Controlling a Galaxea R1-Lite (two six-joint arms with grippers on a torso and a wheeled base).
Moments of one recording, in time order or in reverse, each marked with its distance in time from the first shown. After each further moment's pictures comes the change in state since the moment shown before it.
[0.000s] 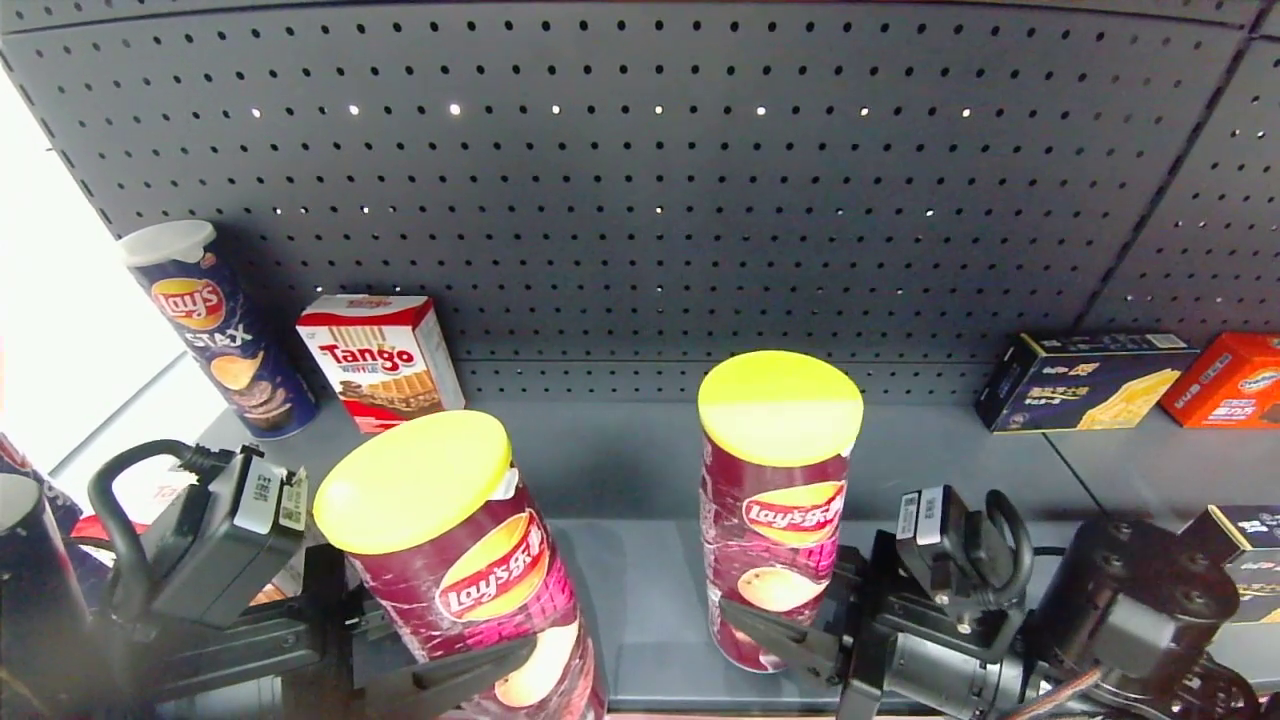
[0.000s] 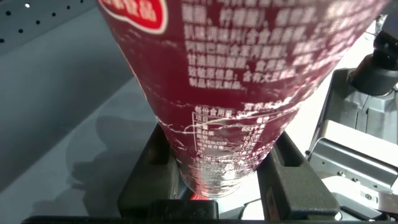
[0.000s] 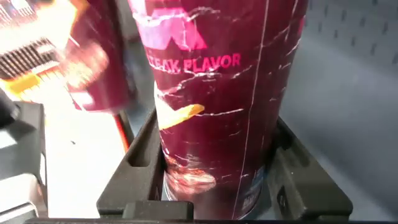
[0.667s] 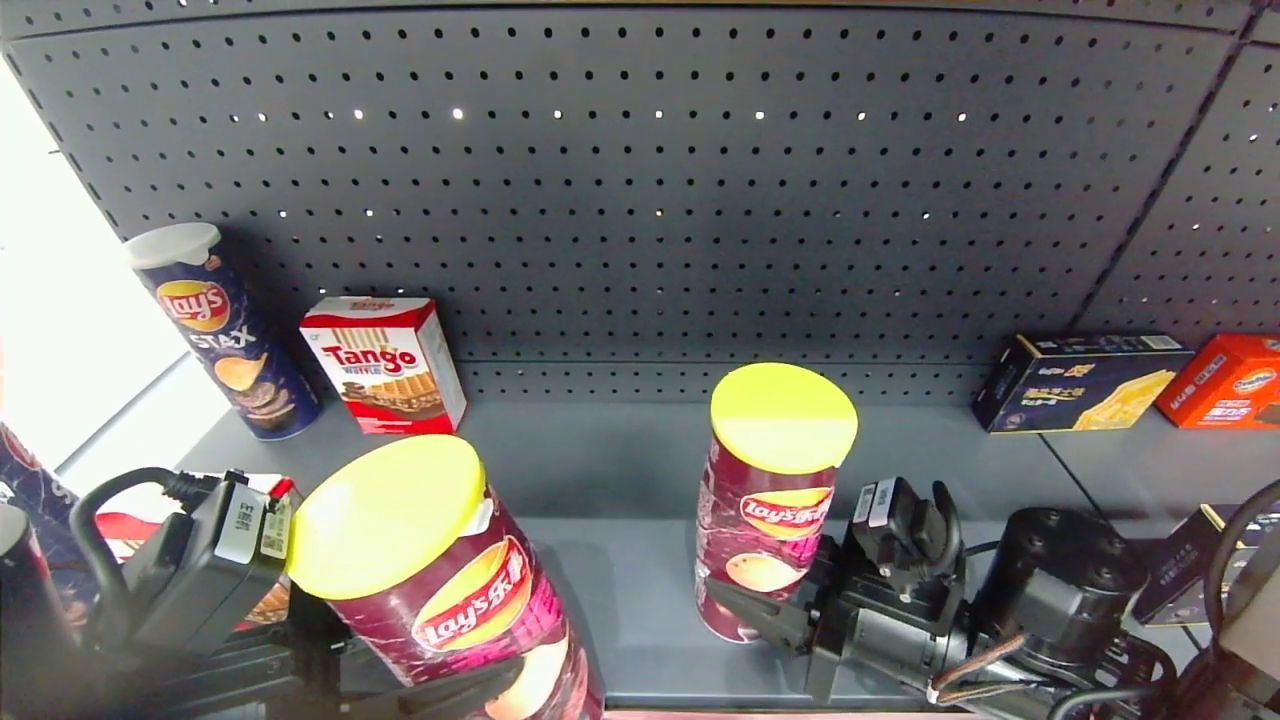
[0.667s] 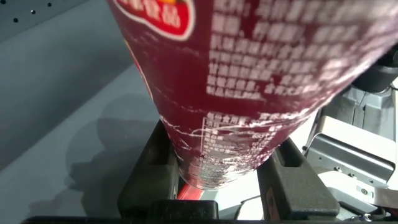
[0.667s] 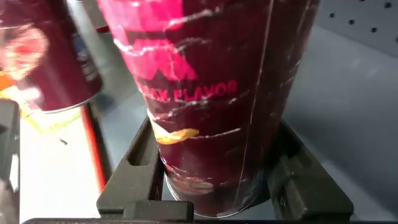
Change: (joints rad) left arm 0.013 -0.019 0.046 -0.002 -0.003 0.000; right arm -0.056 0.135 -0.060 -0.015 0.010 -0.009
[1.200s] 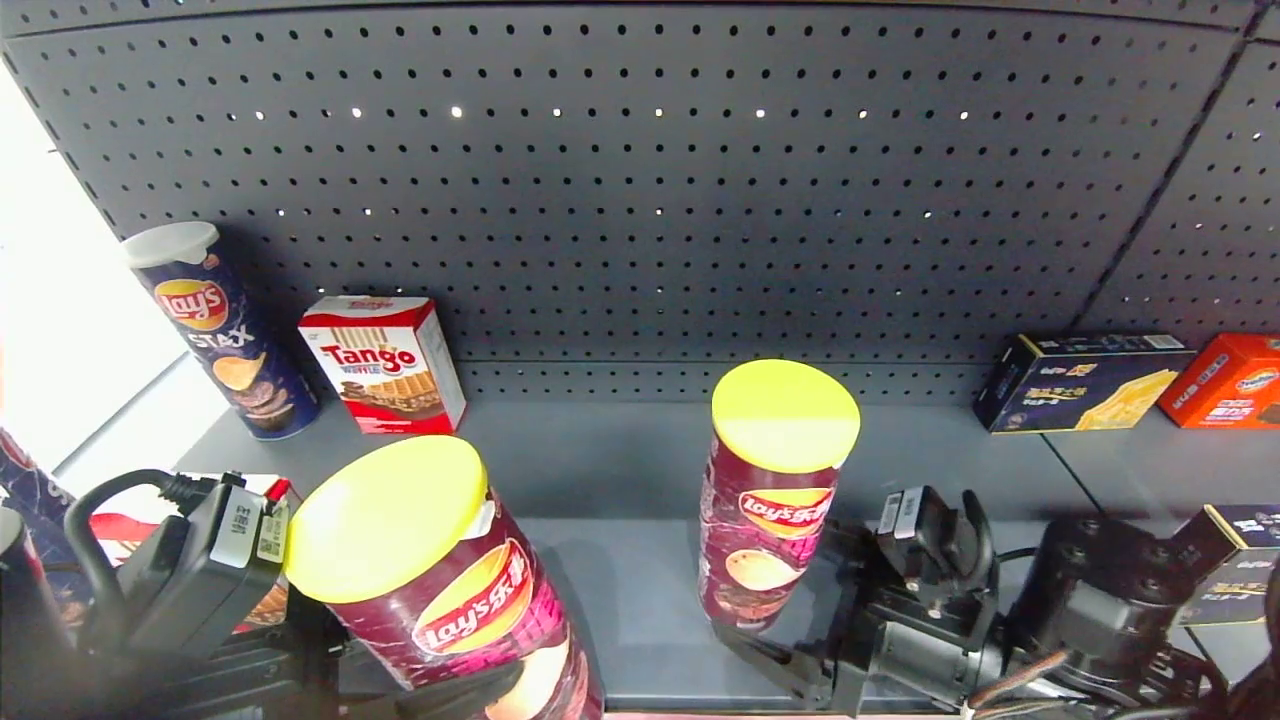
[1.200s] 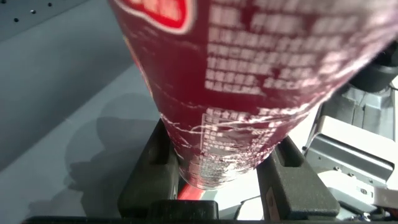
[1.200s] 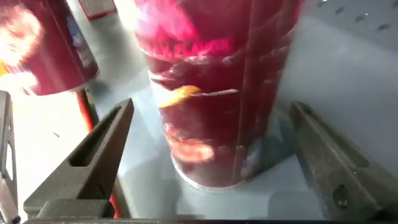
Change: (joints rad) left arm 0.000 -0.003 -0.001 0.003 -0.001 0.000; right arm 0.015 -0.100 0.064 0.010 -0.031 -0.021
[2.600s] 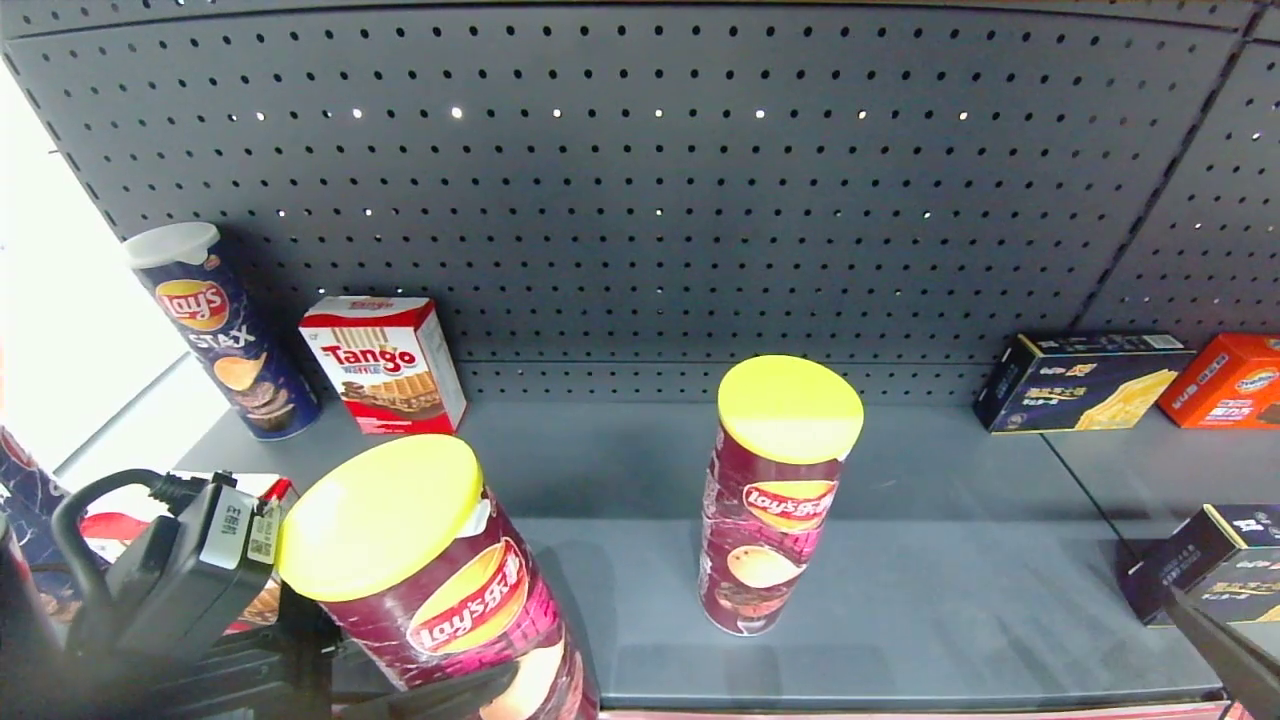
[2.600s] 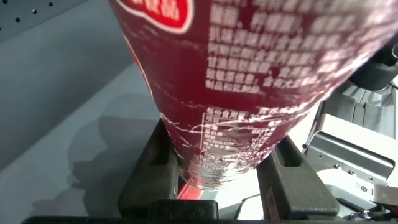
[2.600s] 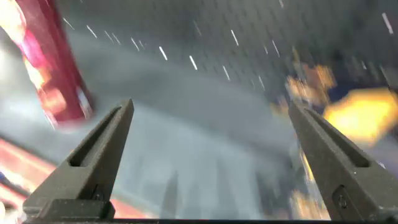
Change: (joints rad) left arm -0.003 -0.018 -0.001 0.000 -0.002 0.000; right arm -0.454 -1.119 0.258 0.693 -0.210 -0.040
